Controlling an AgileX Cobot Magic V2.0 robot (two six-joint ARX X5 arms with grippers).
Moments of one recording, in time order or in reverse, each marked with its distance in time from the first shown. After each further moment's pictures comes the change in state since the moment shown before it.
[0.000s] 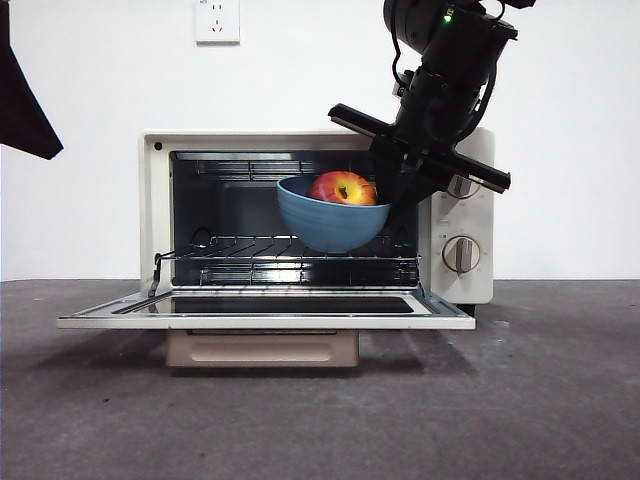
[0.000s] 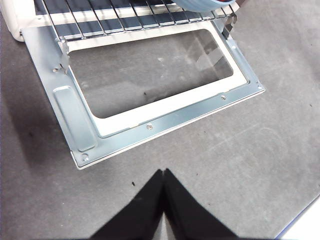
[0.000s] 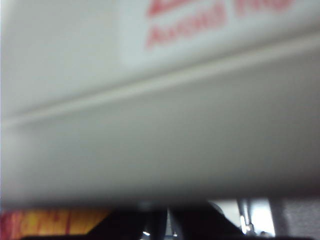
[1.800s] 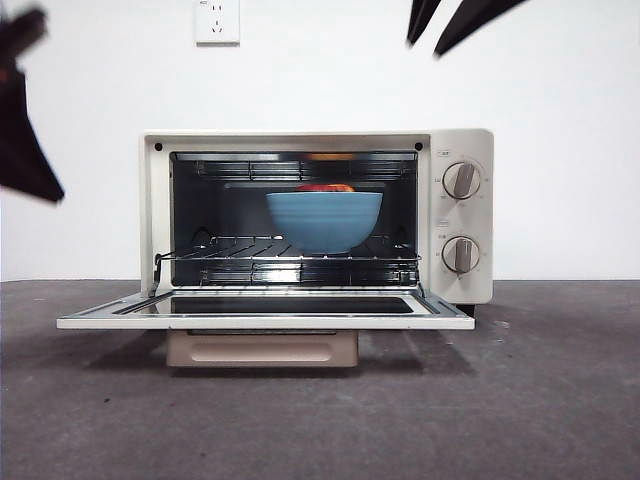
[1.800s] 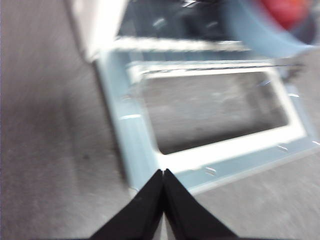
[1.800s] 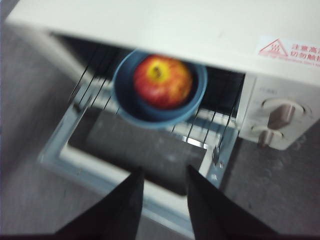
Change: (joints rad) left arm 0.173 0.231 -0.019 0.237 0.024 -0.063; right arm 0.103 -0.483 0.006 -0.385 -0.026 -0.516
